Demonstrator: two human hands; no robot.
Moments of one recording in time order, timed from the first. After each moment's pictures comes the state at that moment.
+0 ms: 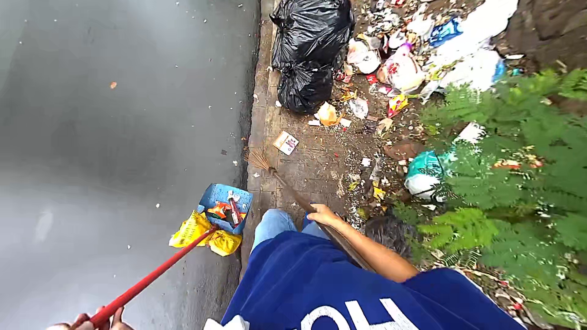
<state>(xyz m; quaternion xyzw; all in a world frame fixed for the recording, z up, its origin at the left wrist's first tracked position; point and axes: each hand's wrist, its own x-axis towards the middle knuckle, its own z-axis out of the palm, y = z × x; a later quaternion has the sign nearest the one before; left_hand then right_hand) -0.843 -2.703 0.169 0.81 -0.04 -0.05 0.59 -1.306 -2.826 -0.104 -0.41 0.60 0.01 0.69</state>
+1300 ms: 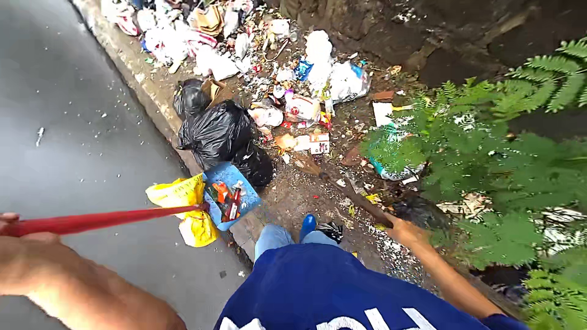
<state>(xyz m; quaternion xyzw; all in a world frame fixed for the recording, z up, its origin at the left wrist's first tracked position) -1.146 -3.468 0.217 0.45 -0.55 -0.31 0.63 -1.490 -2.959 -0.065 -0.10 0.88 0.07 0.46</state>
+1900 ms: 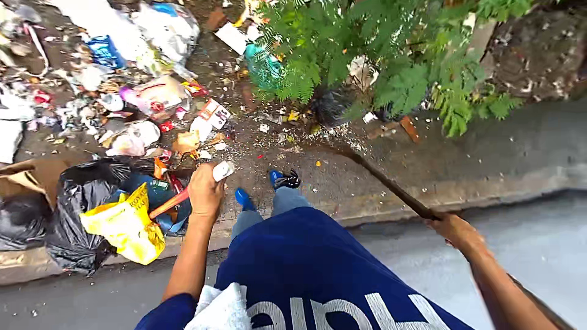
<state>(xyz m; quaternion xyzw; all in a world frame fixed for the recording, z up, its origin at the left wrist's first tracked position) -1.431 -3.431 -0.061 -0.13 -0.93 -0.35 0.01 -1.203 -2.903 0.070 0.50 0.76 -0.03 0.41</state>
